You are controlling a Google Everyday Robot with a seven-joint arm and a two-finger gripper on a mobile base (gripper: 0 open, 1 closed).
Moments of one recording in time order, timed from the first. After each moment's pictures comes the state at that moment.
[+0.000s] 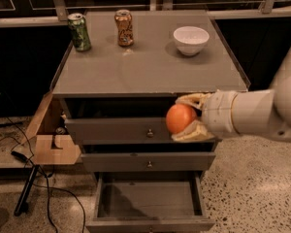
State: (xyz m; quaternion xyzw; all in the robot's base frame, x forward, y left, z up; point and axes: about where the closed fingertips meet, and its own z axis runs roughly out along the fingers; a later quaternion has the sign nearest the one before) arm 0.486 -0.104 0.840 -0.64 0.63 0.02 0.45
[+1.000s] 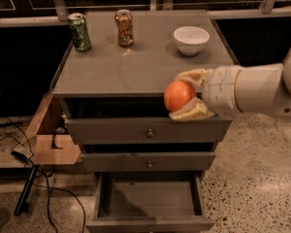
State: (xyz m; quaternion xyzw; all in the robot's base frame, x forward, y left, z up) arm 0.503 -0.098 0.899 -0.63 0.61 0.01 0.48
